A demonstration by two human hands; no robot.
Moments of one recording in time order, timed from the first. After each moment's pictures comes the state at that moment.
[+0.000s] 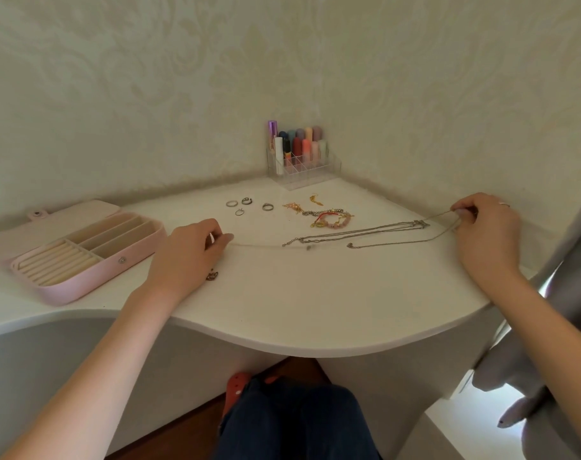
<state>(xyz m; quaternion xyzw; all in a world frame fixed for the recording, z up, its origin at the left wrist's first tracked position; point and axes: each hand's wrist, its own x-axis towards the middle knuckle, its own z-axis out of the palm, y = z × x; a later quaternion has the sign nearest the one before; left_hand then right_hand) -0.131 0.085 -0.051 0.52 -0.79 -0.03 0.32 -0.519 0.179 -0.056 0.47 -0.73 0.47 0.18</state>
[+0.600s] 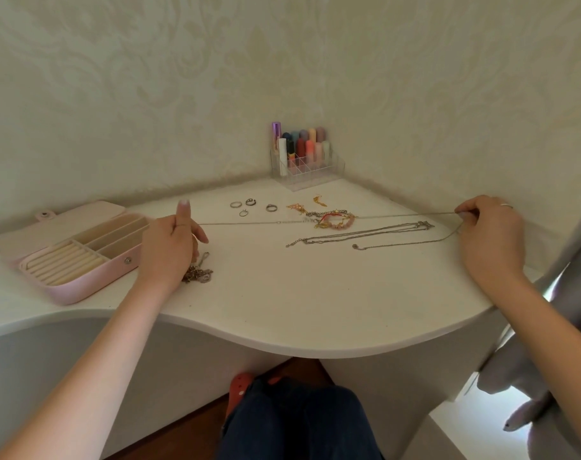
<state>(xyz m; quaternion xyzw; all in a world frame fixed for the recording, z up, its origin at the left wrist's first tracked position) -0.122 0.081 -0.048 0.54 -0.64 -0.20 0.51 -0.517 0.179 -0.056 0.46 -0.75 0.44 0.18</state>
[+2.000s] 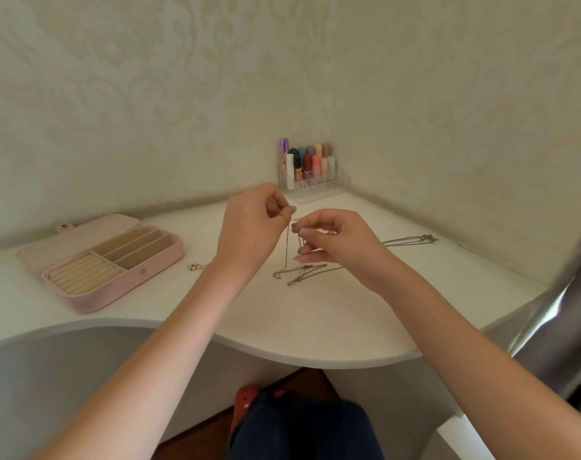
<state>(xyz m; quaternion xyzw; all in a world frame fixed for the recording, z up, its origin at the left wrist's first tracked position) -0.201 0.111 0.005 0.43 -0.75 -0.14 0.49 -0.341 0.158 -0.009 0.57 -0.46 0.54 -0.42</state>
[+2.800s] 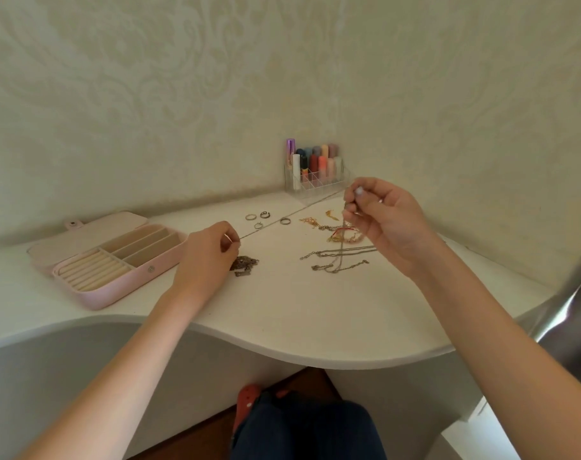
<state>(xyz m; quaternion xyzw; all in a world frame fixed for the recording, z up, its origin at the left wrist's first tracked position) -0.132 0.082 -0.044 0.52 -0.75 -0.09 0.40 -0.374 0.160 0.010 0.48 -0.32 0.68 -0.45</state>
